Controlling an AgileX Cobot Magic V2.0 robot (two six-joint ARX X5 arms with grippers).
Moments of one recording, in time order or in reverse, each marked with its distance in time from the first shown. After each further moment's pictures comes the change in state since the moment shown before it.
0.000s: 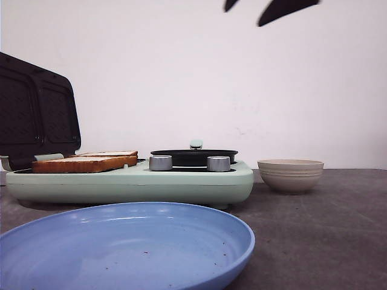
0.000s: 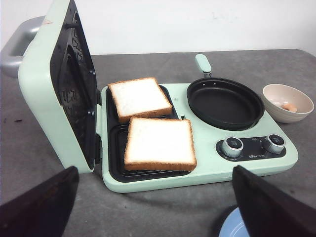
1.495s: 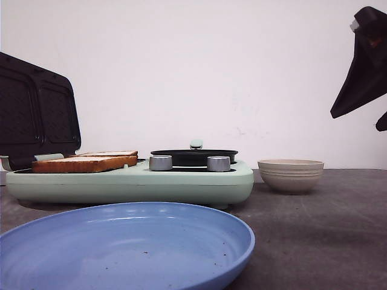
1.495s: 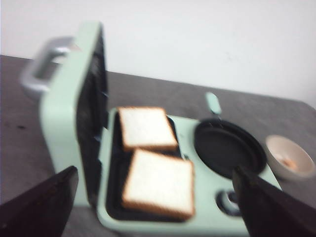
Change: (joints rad) left arm 0.097 0.173 0.102 0.140 0.000 -0.184; right arm -0.014 -0.527 -0.716 0.094 0.119 0.215
